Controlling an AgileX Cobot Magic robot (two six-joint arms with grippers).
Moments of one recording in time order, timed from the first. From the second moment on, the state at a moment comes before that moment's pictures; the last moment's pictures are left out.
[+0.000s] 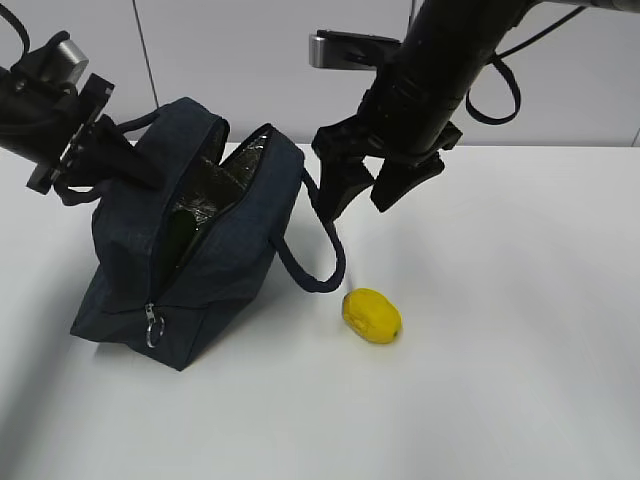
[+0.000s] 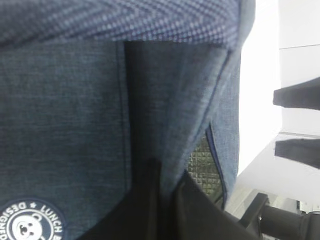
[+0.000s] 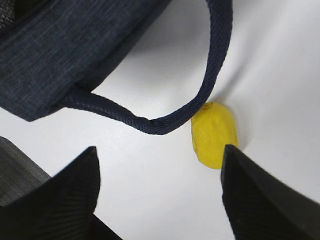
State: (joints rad) left arm 0.01 1.92 -1.38 -0.99 1.19 0.53; right arm 0.43 1.98 -1.77 0.32 1.22 -0.19
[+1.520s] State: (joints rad) left arm 0.11 1.92 -1.38 -0.83 1.19 0.46; right arm 0.46 2.12 -1.69 0.15 1.22 -0.21
